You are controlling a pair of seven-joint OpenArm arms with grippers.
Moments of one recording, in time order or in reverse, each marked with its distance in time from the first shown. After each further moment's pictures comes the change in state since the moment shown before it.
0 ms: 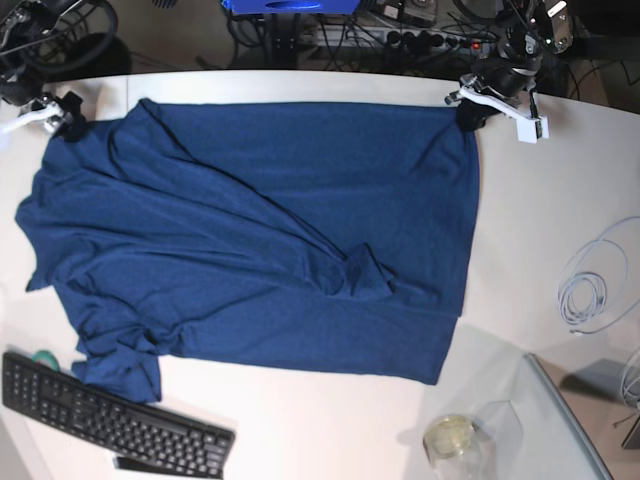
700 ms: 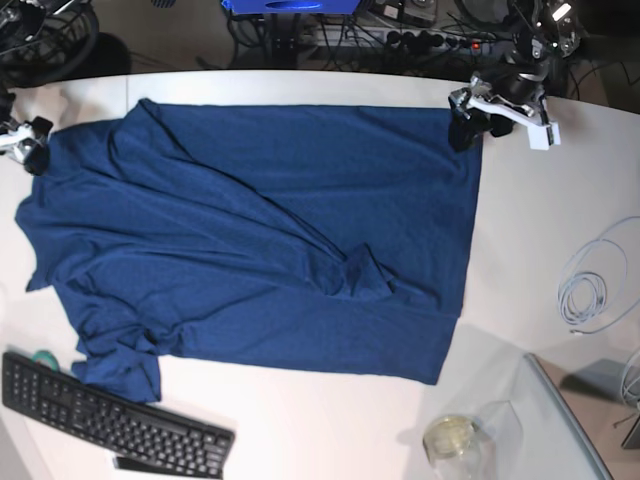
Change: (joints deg) left arm -0.9 0.3 -0.9 0.1 -0.5 -0.4 -2.0; right arm -0.9 -1.0 -0.9 16.5 -0.5 0.0 2.2
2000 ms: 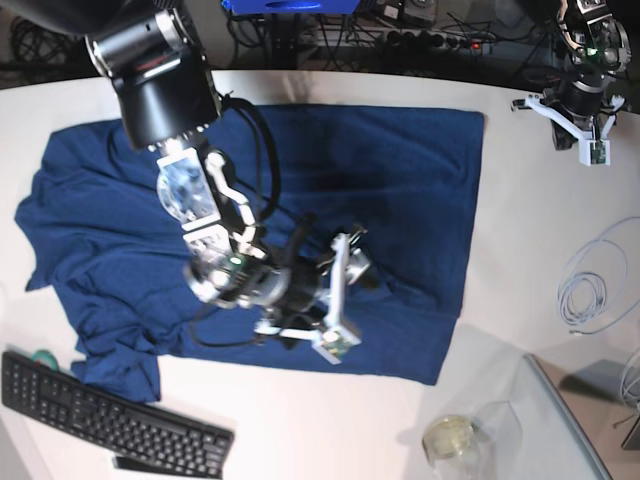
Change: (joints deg) left arm 4.0 -3.3 -7.7 17.2 27.3 6.0 2.6; right arm 21.8 -4.8 -77.7 -14.7 -20.6 -7.7 17.5
